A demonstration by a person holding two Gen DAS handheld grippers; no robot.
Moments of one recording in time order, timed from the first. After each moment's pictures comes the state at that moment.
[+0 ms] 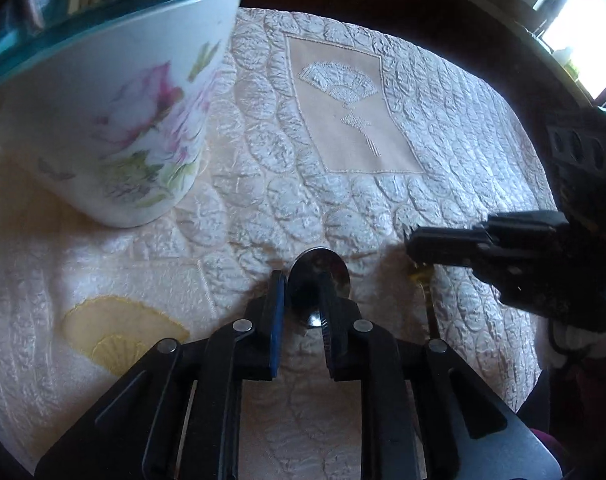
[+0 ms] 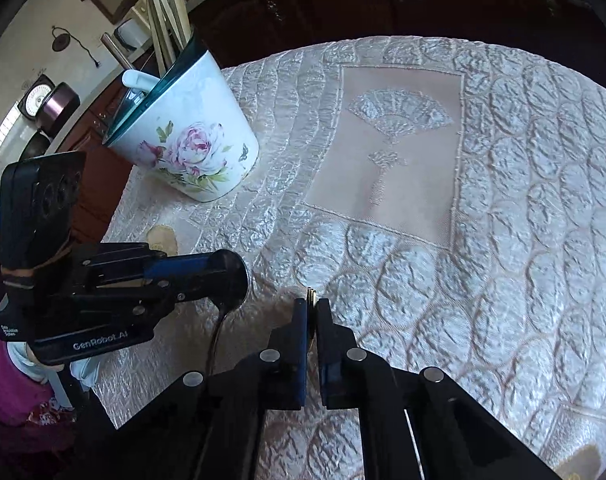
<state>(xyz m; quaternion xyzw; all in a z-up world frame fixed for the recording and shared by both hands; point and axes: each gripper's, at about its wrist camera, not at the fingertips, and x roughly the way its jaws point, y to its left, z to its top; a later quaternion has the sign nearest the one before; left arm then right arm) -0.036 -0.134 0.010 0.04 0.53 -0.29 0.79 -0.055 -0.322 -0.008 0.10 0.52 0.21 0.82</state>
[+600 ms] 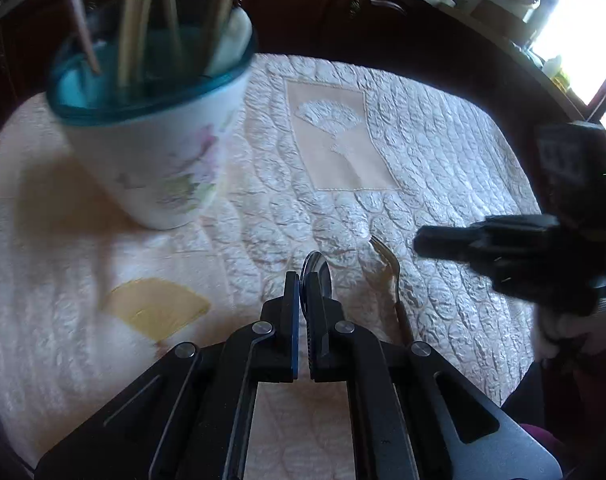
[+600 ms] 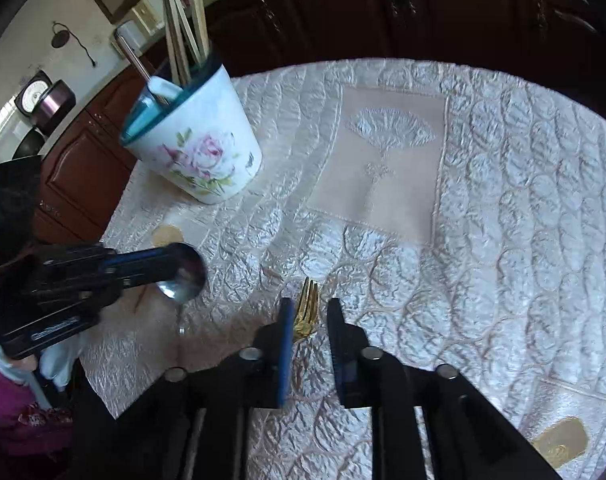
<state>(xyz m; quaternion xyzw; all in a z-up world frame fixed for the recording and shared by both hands) -0.065 -0.115 0.053 0.03 0.49 -0.28 0.82 -0.075 -0.328 0.011 0.09 0.51 0.19 0.83</state>
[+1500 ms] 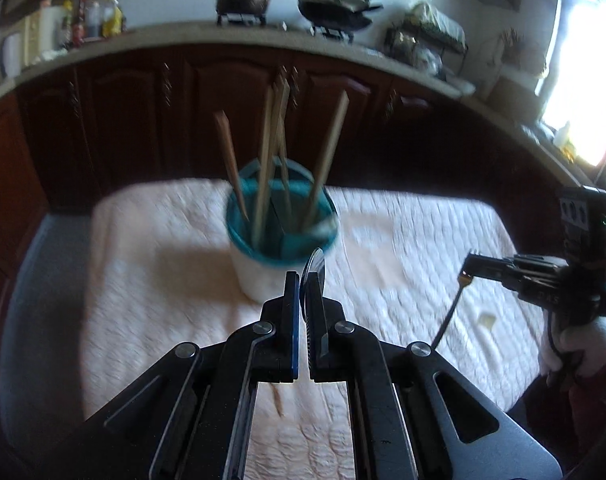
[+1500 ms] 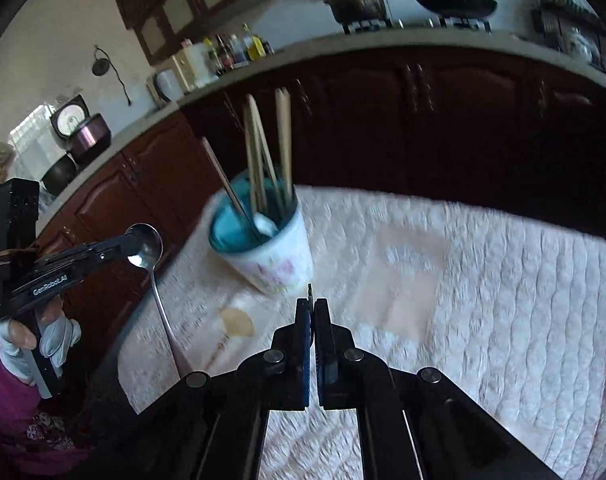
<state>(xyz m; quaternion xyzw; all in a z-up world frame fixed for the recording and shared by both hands) -0.089 -0.030 0.186 -0.01 0.37 -0.21 0.91 -0.098 -0.325 0.146 0.07 0.39 0.21 0.90</state>
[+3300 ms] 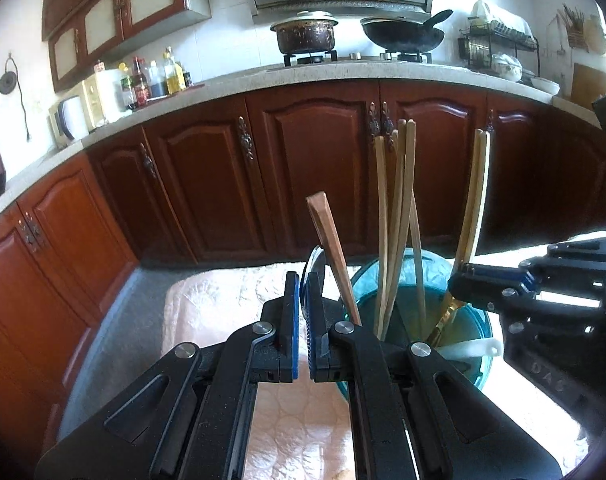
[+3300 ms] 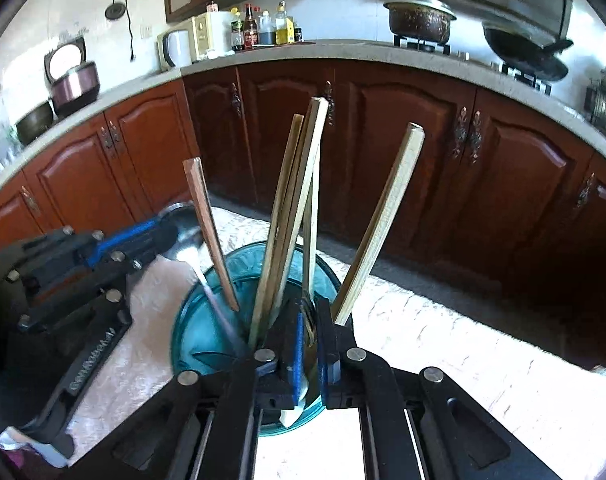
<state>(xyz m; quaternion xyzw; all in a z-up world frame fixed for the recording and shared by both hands) 0.021 -0.049 0.145 0.08 0.28 -0.04 0.95 0.044 -0.199 0.129 -0.04 0.37 0.20 0.90</state>
